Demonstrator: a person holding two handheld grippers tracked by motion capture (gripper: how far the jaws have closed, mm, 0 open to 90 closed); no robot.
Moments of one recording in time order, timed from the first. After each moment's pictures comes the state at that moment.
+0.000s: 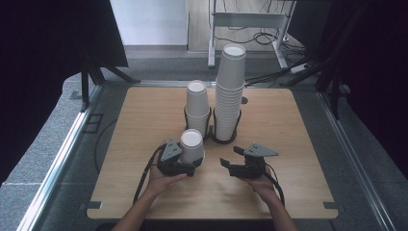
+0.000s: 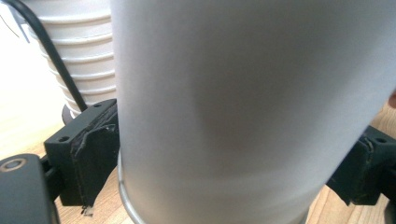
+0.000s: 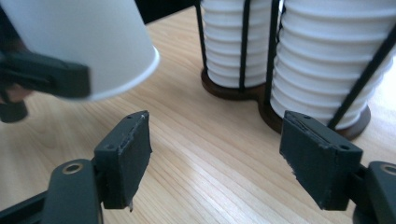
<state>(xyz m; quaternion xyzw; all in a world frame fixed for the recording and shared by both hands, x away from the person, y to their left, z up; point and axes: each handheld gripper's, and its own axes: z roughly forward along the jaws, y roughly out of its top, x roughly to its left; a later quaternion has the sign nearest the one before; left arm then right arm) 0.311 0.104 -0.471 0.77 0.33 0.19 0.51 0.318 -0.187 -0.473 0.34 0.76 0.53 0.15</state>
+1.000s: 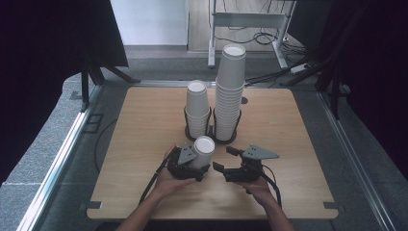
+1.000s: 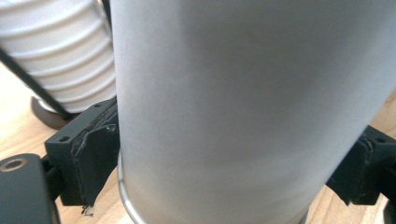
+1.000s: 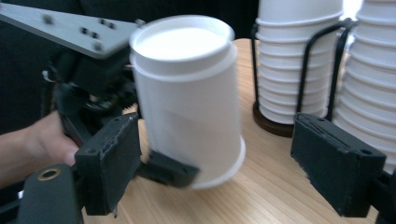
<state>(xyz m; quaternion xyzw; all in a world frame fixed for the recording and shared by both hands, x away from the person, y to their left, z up) 0.313 0.071 -0.489 0.82 0.31 0.19 0.44 0.302 -0.170 -0.456 0.30 0.74 0.59 0.11</state>
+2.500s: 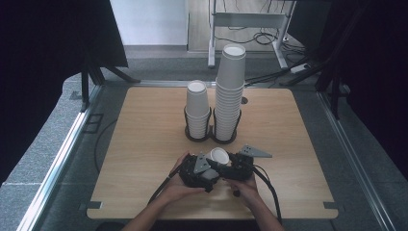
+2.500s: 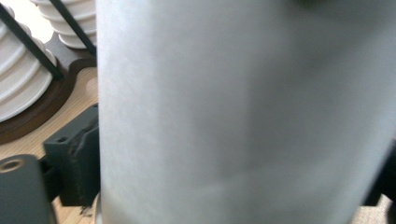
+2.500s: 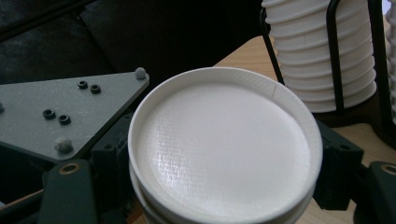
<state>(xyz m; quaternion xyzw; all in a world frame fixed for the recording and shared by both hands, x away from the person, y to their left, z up) 0.300 0.039 -0.498 0.87 0.25 0.18 0.39 0.313 -0.156 -0.482 0.37 0.68 0.64 0.01</state>
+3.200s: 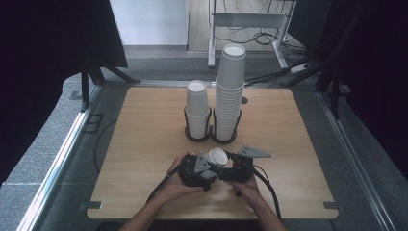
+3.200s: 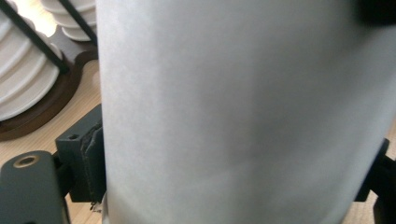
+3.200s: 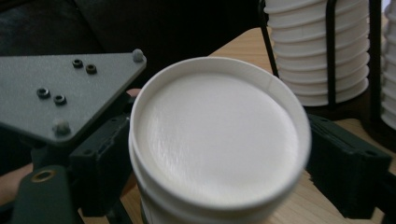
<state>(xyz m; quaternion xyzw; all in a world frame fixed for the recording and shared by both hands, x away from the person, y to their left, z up) 0.304 0.044 -0.496 0.88 0.24 0.18 0.37 0.313 -0.156 -0.483 0.35 0.70 0.62 0.03</state>
